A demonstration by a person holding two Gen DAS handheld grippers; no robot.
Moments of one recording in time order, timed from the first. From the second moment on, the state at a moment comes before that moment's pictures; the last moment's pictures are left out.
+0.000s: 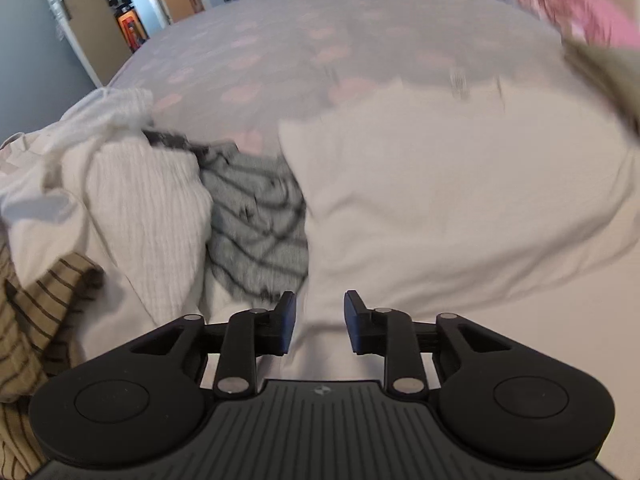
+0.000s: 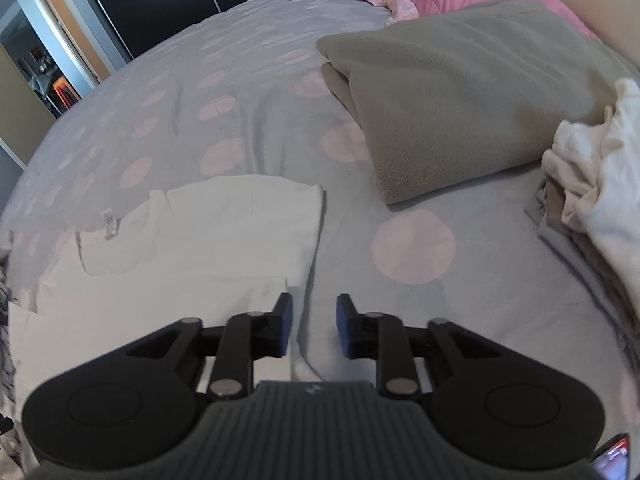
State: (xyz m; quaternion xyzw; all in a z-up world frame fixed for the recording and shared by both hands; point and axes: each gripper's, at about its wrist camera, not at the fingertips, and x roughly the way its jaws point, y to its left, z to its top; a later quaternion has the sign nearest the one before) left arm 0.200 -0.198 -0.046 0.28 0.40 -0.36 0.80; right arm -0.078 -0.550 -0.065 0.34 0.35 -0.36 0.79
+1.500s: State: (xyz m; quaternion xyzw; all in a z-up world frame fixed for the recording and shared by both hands) left arm 0.328 -0.251 -0.070 0.09 0.40 -0.28 0.87; right arm -0.040 -0.578 -0.058 0.30 0.32 -0.31 0.84
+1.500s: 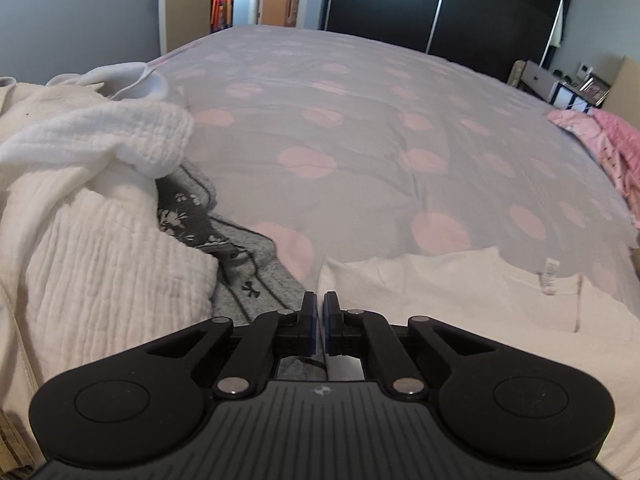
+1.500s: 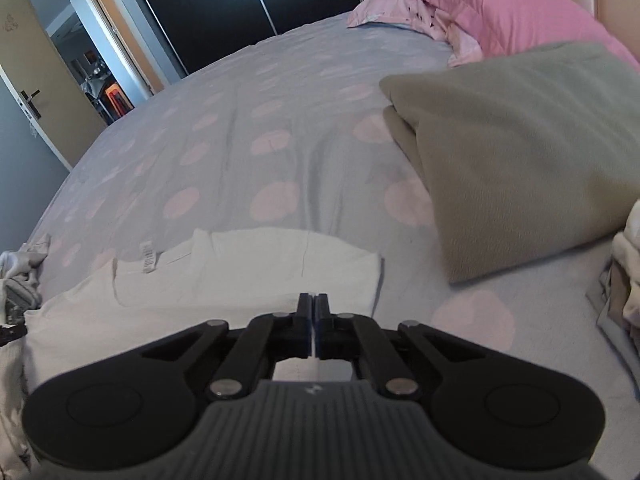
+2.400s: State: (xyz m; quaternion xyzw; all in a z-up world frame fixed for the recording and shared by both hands) left arm 0.243 -0.218 -0.095 0.24 0.44 -0.38 0.78; right arm -0.051 -0.537 -0.093 0.30 0.41 -0.29 0.81
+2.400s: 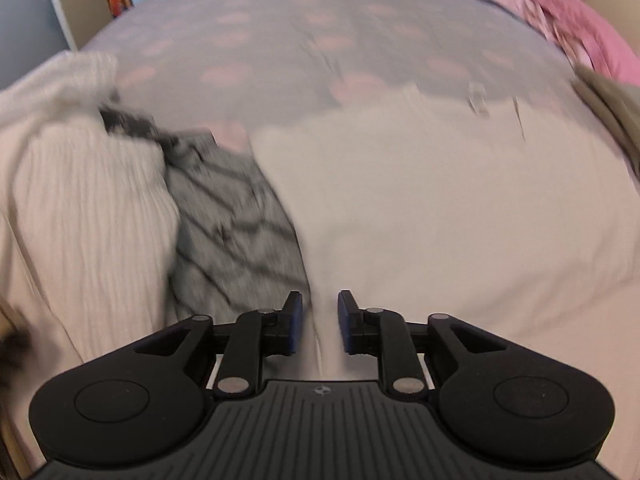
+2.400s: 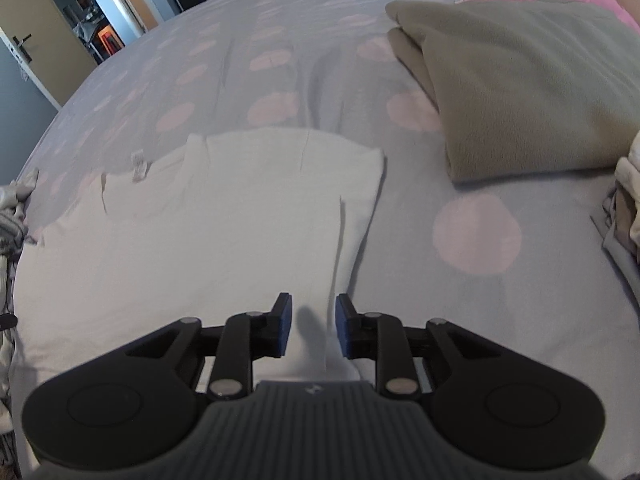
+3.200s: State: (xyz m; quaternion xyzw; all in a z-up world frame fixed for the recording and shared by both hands) left arm 0.209 -0.198 -0.107 0.31 0.41 -0.41 0.76; right arm -0.046 -0.515 -0.109 0.28 0.44 -0.29 0.80
